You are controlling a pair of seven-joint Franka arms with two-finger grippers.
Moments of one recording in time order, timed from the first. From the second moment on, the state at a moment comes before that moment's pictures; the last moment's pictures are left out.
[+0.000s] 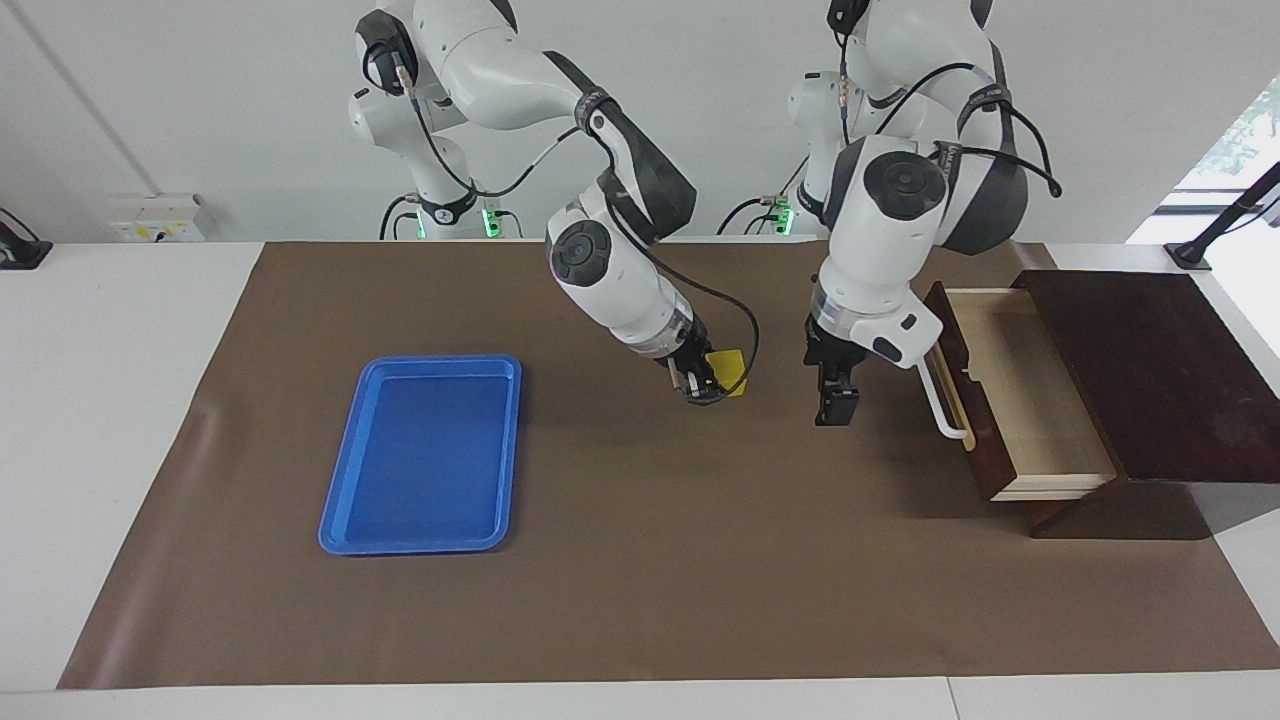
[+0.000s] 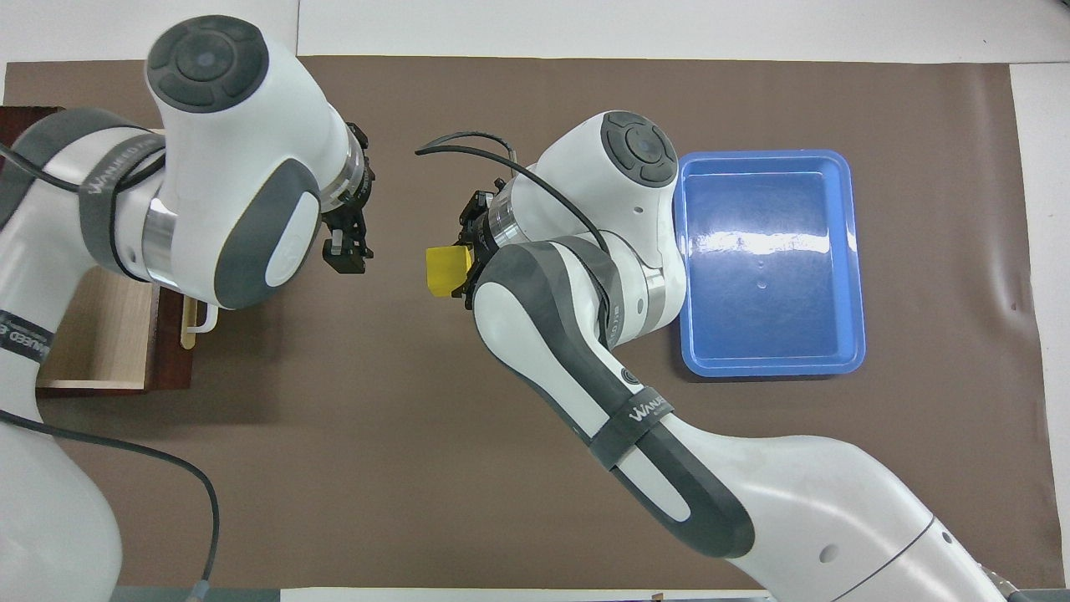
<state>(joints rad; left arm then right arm) -0.37 0.32 -0.08 -1.51 0.05 1.83 -1.96 0.51 0.53 0.07 -1.42 0.55 2.09 1.86</state>
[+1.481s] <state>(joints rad) -0.50 0.25 -0.08 -1.71 0.05 1.98 -2.14 0.51 0.53 0.07 -1.42 0.54 2.09 1.86</state>
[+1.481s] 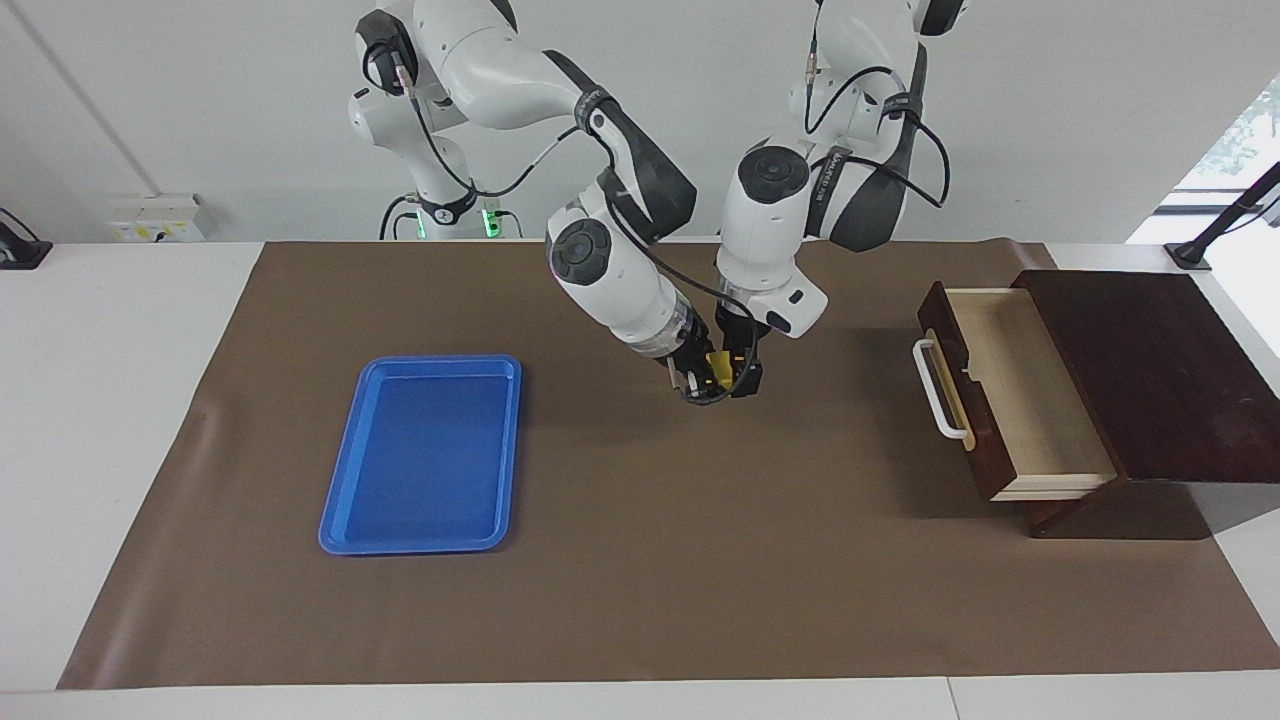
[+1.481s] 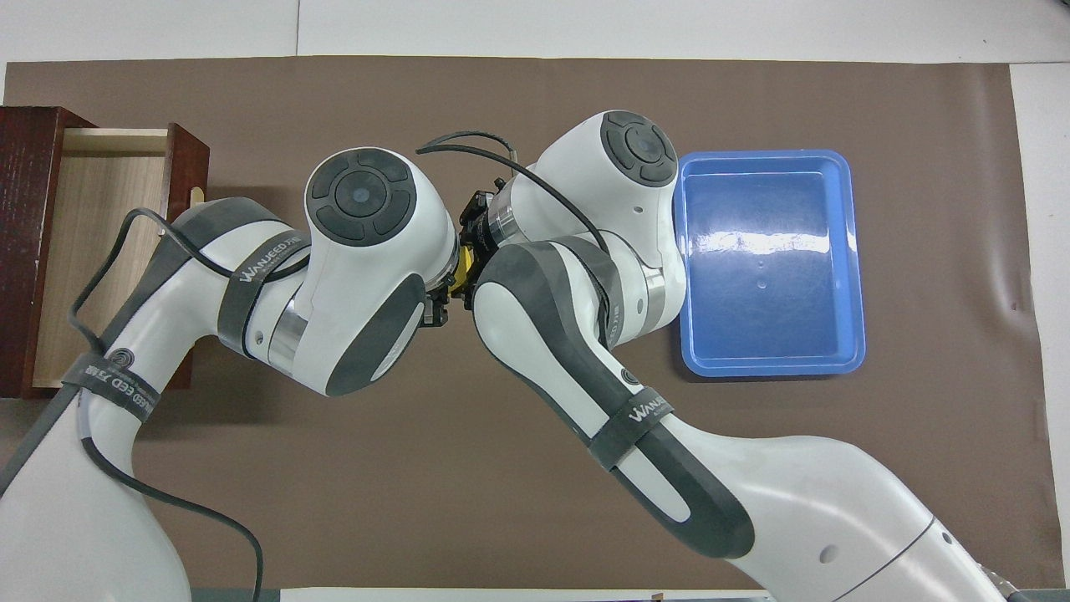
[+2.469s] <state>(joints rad) -0.50 0.24 -0.07 -1.69 0.05 1.95 -2.14 0.43 0.48 0.05 -1.41 0.54 2.05 1.86</state>
